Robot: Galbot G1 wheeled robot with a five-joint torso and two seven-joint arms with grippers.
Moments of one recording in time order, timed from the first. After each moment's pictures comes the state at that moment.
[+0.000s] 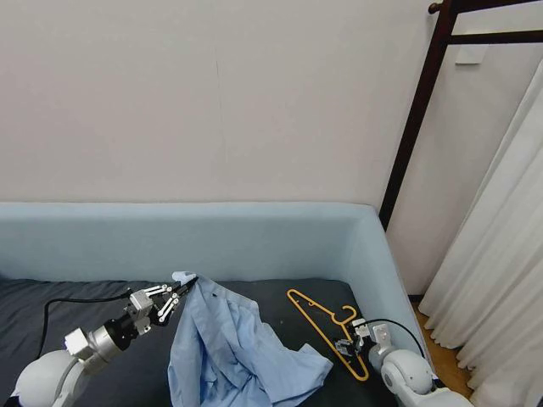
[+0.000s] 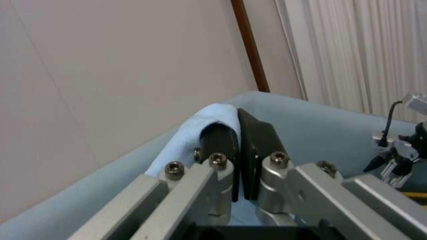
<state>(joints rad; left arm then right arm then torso) 1.26 -0.95 -0.67 -1.76 -0.49 -0.34 0.74 -0.84 1.12 0.08 1.26 0.51 -0.48 0.01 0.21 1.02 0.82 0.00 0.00</state>
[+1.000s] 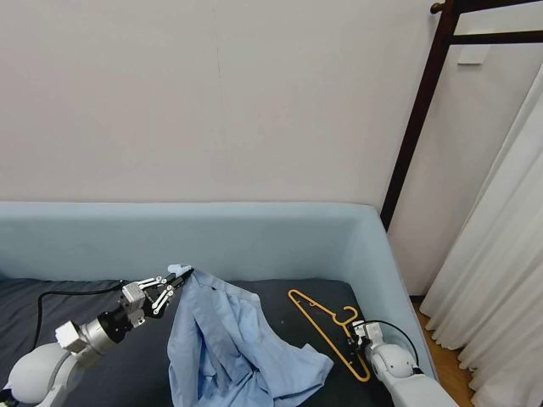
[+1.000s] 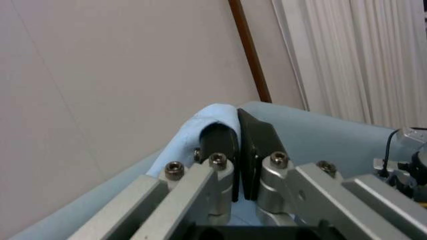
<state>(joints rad) 1.25 -0.91 -0.68 -1.77 -0.54 -0.35 0.74 -0.77 1.21 0.13 0.99 0.29 -0.45 -0.04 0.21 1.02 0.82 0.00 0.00</state>
